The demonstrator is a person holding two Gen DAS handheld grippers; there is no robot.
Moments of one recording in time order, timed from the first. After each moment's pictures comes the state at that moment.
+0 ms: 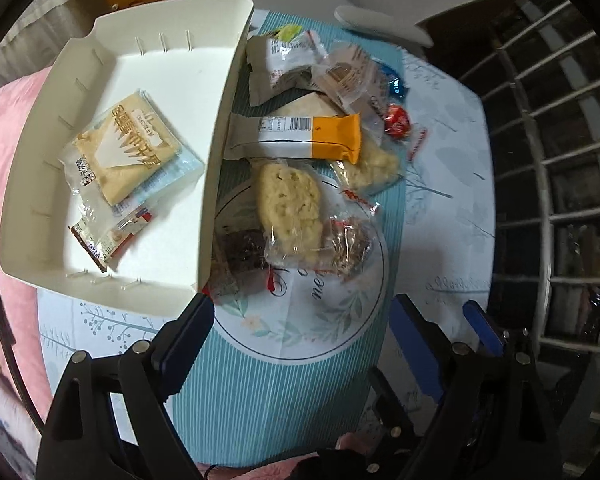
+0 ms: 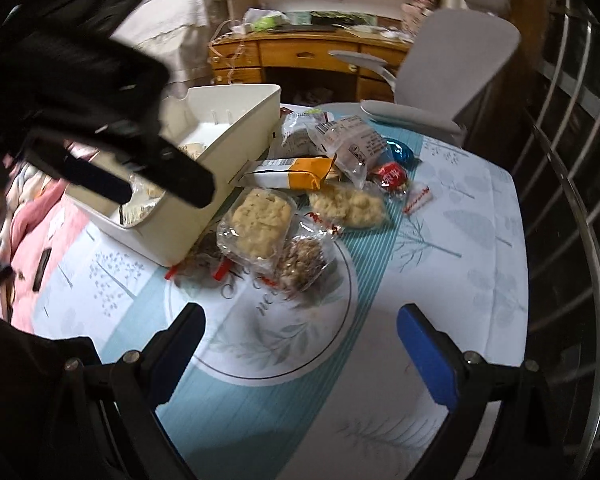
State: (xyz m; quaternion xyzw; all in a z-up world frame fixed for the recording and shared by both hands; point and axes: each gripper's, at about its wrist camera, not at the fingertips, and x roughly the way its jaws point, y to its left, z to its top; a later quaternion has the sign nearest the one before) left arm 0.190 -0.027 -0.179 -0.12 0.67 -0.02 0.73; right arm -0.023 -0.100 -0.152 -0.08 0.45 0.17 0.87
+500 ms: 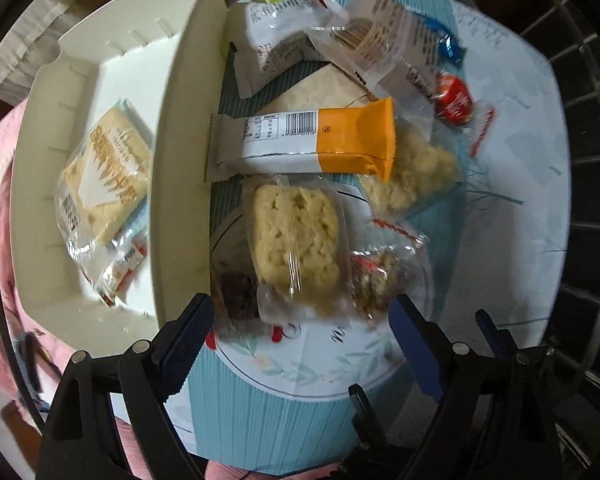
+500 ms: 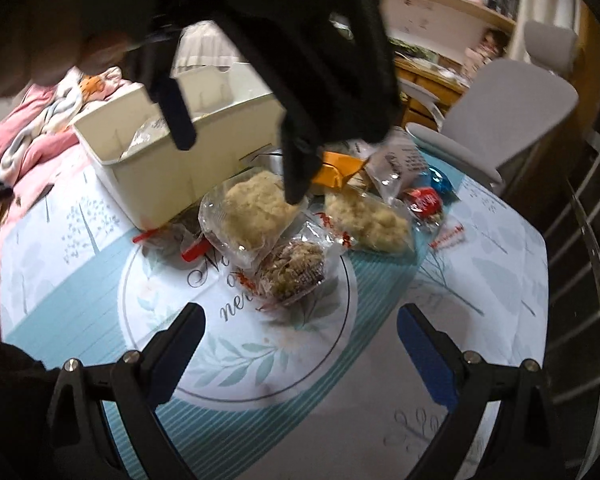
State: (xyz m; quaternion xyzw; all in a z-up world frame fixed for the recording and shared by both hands) left arm 0.261 -0.072 -0.238 -0.01 0.74 0.06 0.67; right arm -0.004 -0.089 -0.206 -0.18 0.39 0.25 0.87
